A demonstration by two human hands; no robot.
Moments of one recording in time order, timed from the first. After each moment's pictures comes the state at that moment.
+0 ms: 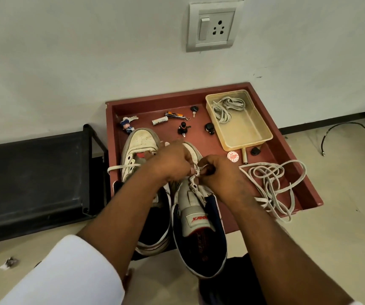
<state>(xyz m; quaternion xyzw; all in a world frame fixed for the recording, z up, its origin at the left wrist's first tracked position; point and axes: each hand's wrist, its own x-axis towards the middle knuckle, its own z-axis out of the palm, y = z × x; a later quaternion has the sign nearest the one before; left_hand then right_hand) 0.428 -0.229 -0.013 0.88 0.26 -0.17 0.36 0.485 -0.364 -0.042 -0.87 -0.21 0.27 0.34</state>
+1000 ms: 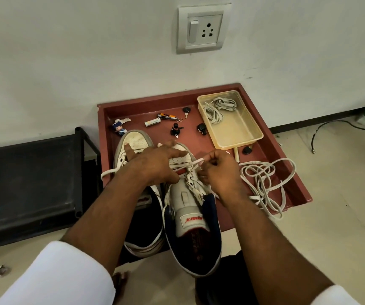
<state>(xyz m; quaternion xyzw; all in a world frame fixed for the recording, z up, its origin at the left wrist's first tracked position) 0.416 -0.201 -0.026 0.90 0.21 -0.24 0.31 0.491 -0.367 -0.049 -0.83 -0.05 0.24 0.51</state>
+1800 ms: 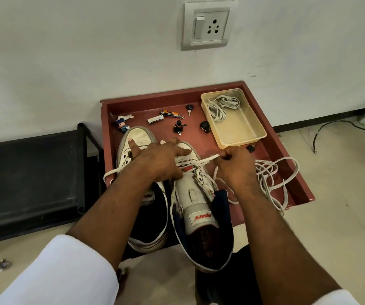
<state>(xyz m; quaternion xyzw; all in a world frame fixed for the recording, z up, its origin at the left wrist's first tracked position) 0.419 -0.210 -0.017 0.92 0.21 -0.22 0.25 0.504 -0.375 -0.032 -0.91 -0.11 0.16 0.37</state>
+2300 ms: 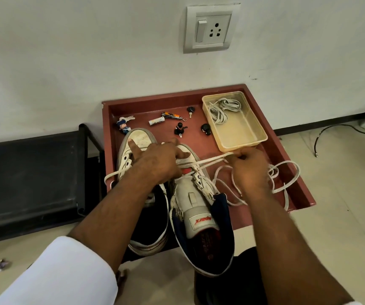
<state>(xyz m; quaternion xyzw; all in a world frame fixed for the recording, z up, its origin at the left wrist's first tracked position) 0.420 -0.218 -0.010 0.93 0.24 -0.20 0.21 0.512 -0.387 -0.031 -0.88 -0.05 0.12 0.46</state>
